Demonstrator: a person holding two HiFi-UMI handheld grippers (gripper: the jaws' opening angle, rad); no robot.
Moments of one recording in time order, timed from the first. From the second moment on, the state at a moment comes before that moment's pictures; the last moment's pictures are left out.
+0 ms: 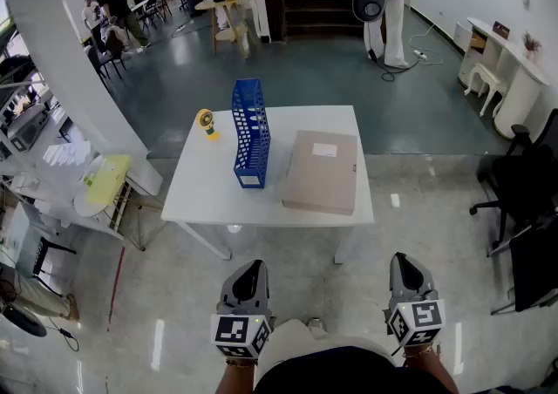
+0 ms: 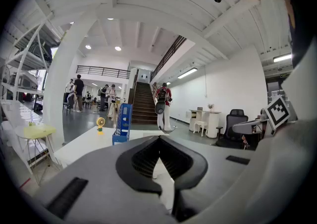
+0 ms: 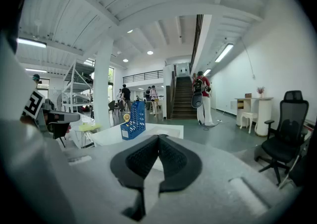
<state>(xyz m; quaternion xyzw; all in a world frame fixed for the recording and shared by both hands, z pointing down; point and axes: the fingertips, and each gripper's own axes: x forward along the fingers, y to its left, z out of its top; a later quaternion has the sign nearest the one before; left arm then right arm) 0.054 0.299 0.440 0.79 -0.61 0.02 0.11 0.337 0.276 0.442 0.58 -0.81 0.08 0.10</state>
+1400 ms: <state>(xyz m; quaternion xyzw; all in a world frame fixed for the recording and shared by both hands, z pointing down) 0.062 0.245 0.457 0.81 -0.56 0.01 0.15 0.322 0.217 0.468 0.52 -0.84 0.13 0.09</state>
